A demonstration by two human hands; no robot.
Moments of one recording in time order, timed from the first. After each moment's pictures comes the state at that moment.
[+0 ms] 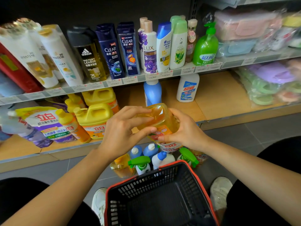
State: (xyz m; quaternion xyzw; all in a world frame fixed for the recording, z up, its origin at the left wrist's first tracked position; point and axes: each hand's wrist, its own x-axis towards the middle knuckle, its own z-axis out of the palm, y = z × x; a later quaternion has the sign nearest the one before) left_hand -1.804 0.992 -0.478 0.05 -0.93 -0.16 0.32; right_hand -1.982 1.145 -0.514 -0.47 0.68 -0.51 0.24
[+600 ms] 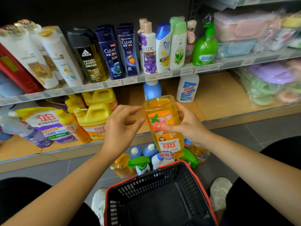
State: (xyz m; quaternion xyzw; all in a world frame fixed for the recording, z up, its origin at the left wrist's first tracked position) left_hand -1.810 0.990 -0.500 0.17 -0.84 -0.35 0.37; right_hand -1.998 1.141 -0.513 -0.39 0.64 -0.57 0.33
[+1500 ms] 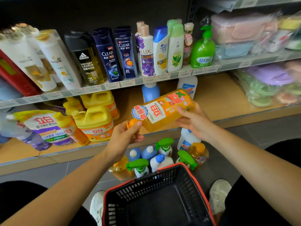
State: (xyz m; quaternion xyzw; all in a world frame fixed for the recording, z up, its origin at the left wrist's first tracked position) left_hand -1.827 0.975 -0.548 0.29 -0.61 -0.71 0.21; right_hand -2.050 1.136 -0.534 -0.14 0.58 -0.69 0.41
